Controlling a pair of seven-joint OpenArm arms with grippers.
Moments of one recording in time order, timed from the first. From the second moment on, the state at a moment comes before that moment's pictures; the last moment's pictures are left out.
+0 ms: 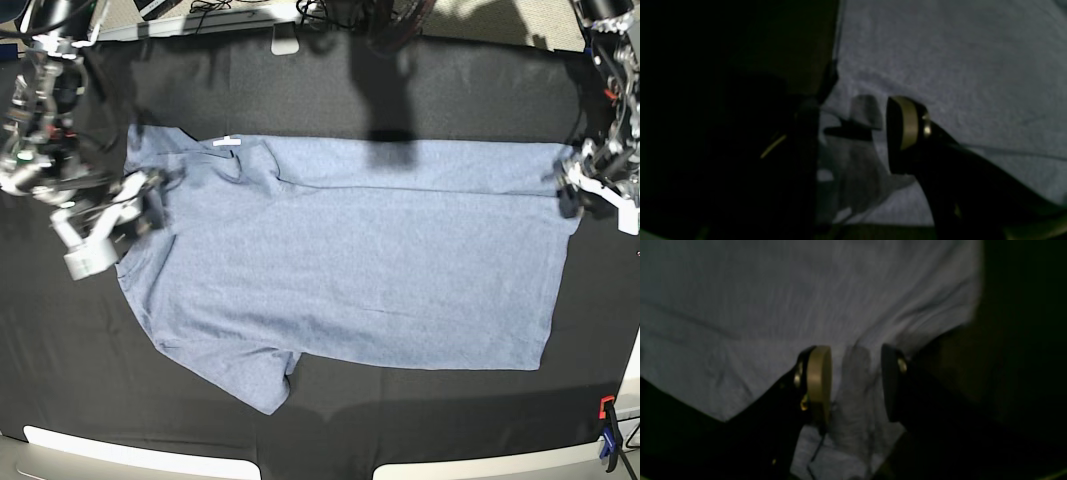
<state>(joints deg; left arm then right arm) 11.1 -15.9 -30.3 87.1 -29.3 -25.8 36.5 -4.4 21.5 25.0 98.5 36.4 39.4 -57.0</state>
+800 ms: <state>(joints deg) 12.0 -15.3 -33.6 75.4 -35.2 -35.7 37.6 -14.8 21.4 31.3 104.5 45.6 39.5 -59.9</state>
